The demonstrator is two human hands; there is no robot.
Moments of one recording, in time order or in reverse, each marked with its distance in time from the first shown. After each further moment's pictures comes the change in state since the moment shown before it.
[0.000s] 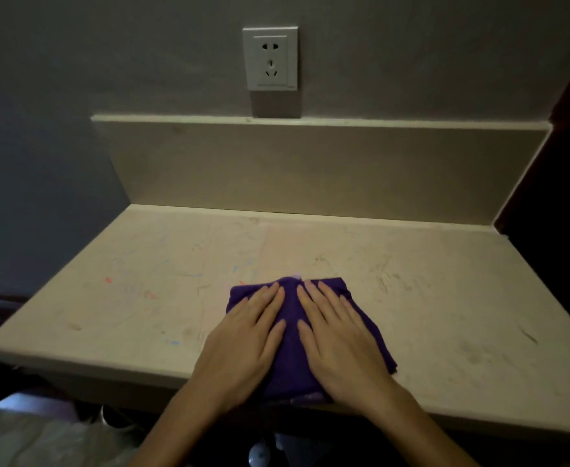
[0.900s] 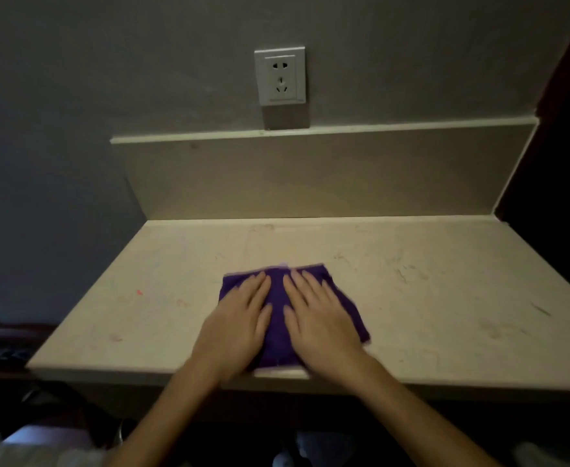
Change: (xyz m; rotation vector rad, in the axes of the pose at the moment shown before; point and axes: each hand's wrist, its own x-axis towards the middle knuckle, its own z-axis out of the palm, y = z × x) left_hand 0.000 -0.060 -0.027 0.035 -0.022 -0.038; right_hand 0.037 -0.057 0.029 0.032 0.041 0.025
